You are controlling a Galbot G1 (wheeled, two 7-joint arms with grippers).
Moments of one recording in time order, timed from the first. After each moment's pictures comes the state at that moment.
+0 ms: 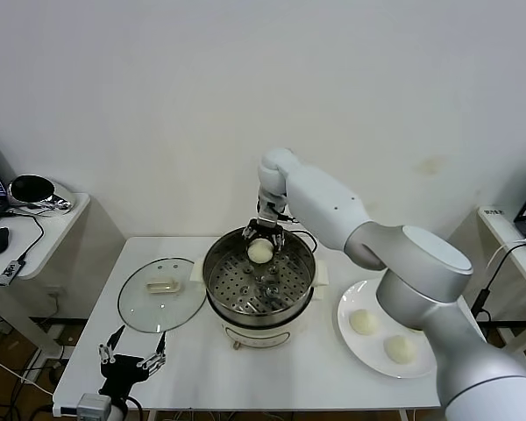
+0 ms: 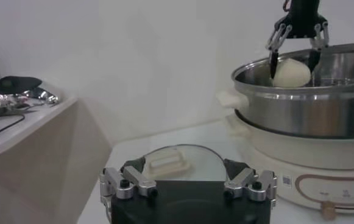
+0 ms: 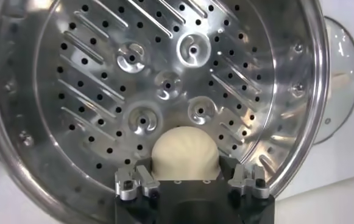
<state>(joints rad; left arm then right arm) 1.70 -1.48 -0.74 -2.17 0.07 0.23 0.17 0.28 1.57 -0.75 0.57 -0.51 0.82 -1.23</state>
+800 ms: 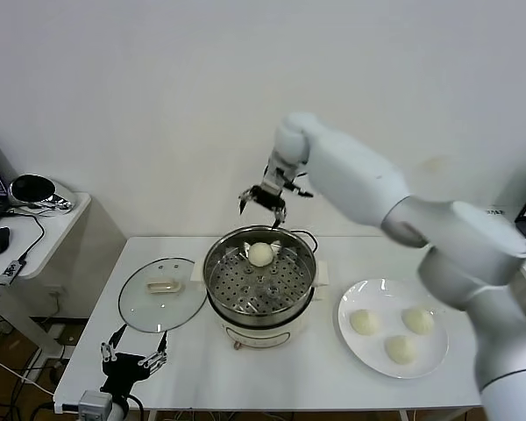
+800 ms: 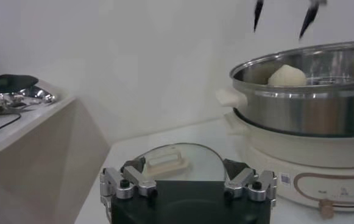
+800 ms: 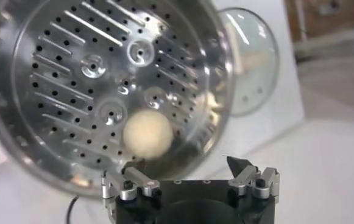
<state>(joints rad) 1.69 -1.47 -0.73 -2.17 0.07 0.24 0.18 0.46 1.33 -0.84 0.87 -0.13 0.45 -1.29</state>
